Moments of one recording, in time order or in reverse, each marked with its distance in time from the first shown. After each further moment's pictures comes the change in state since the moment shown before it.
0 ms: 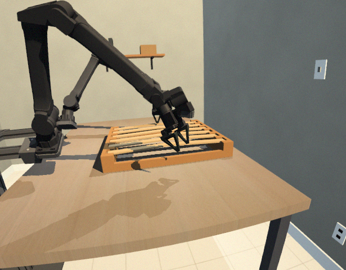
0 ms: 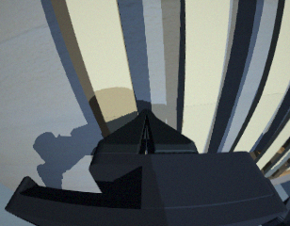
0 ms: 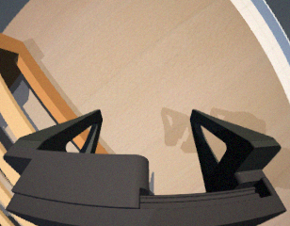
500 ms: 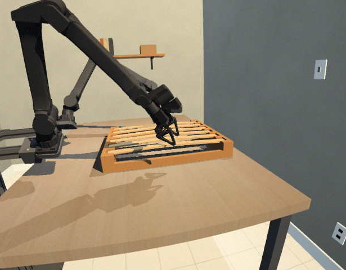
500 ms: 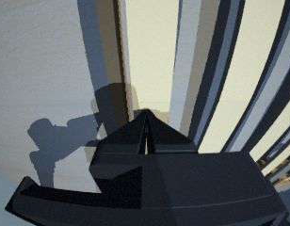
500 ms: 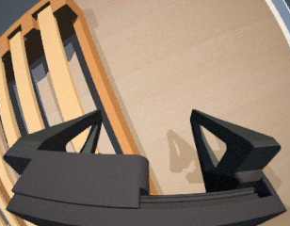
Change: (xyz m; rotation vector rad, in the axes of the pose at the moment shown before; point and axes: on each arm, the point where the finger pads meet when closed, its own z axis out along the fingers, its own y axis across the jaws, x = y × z) left arm 0.019 0.032 0.002 -0.048 0.020 -0.111; right arm 0.040 0.042 -0.033 -0.238 -0.077 -0.170
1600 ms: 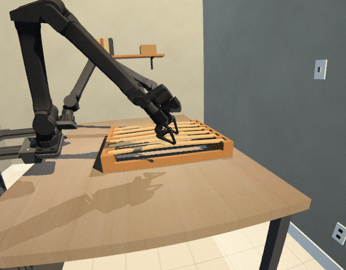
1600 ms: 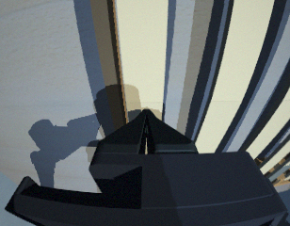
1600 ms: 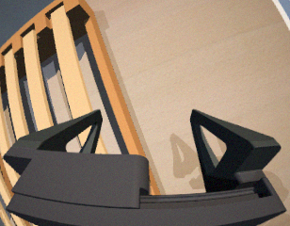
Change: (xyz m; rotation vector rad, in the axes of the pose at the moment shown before) left arm -0.002 -0.007 -0.004 -0.001 -0.006 0.003; right arm 0.000 0.008 -0.003 -0.058 -0.019 -0.008
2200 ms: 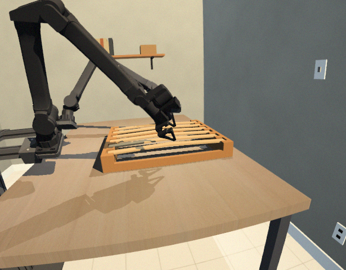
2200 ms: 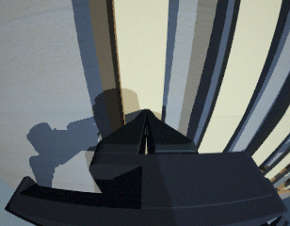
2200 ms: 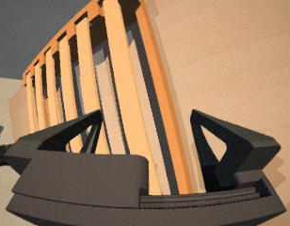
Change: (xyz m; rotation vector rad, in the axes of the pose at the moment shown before) left arm -0.011 0.000 0.011 -0.005 -0.034 -0.012; right arm 0.009 0.050 -0.008 -0.294 0.064 0.067
